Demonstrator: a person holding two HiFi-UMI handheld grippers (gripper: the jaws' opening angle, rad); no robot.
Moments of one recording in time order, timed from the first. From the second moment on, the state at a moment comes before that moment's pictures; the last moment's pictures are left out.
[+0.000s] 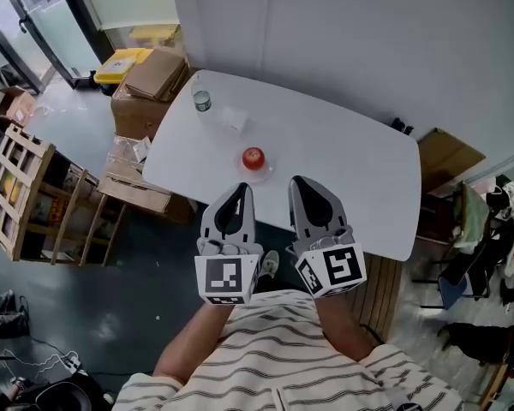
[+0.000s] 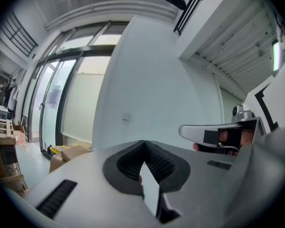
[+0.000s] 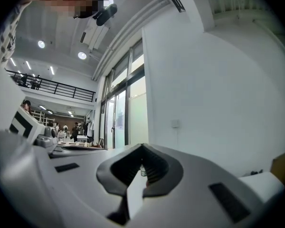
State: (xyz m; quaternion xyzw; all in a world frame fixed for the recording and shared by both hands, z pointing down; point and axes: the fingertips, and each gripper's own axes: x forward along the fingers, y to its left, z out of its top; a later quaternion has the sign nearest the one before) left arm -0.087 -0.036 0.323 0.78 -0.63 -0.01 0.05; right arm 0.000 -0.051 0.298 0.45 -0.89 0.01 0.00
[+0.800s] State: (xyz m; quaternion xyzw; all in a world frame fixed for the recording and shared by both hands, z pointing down) left arm -0.060 -0.132 0.342 0.76 -0.65 -0.01 0.06; right arm 0.022 -0.150 0.320 0.42 -0.91 0.02 0.01
